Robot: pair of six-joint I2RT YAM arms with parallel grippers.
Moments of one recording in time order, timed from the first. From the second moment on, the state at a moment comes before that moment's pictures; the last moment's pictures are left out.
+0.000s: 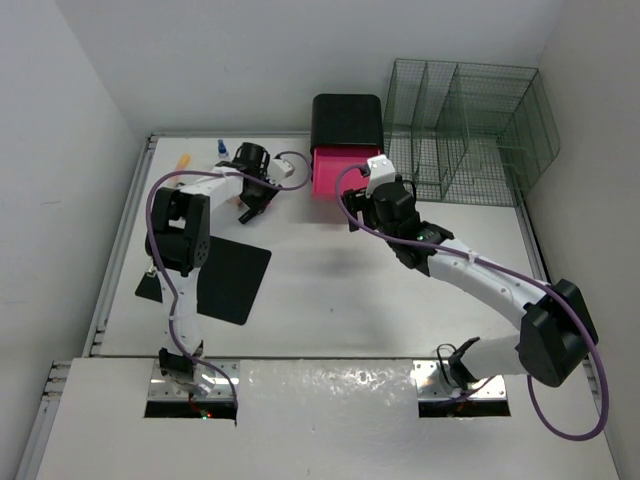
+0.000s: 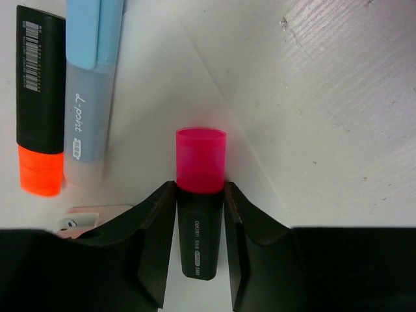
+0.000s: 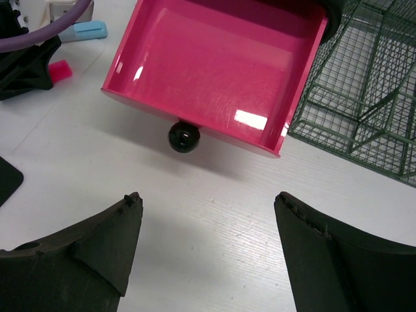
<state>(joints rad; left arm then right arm) -0.21 2.15 1.58 -0.52 0.08 0.53 0.64 1.36 0.90 0.03 0.34 0.08</state>
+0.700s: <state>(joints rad) -0.24 1.91 1.69 -0.67 0.13 0.48 0.64 1.33 0.89 0.03 0.44 0.06</state>
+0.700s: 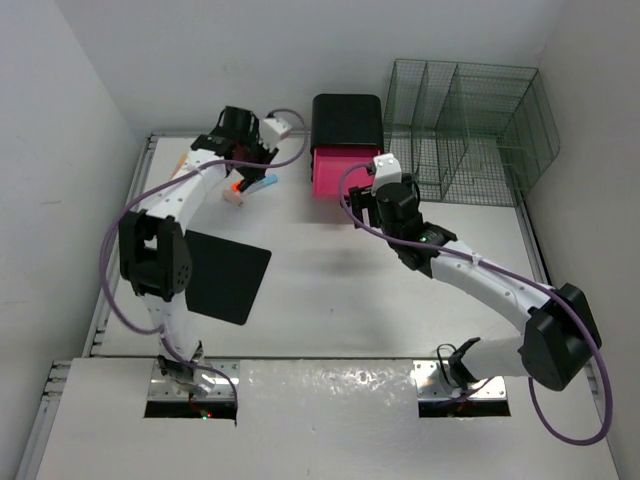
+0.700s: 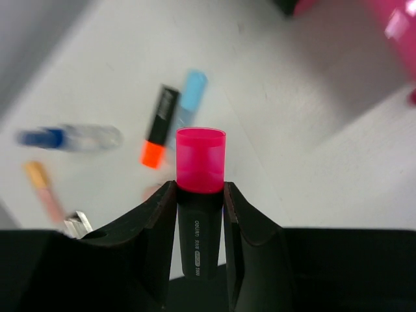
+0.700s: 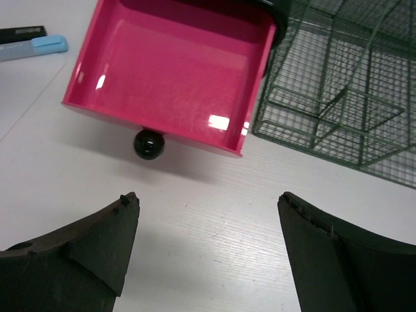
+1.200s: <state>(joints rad) -0.62 2.11 2.17 -0.76 0.08 0.58 0.34 1.16 0.74 -0.06 0.43 0.25</state>
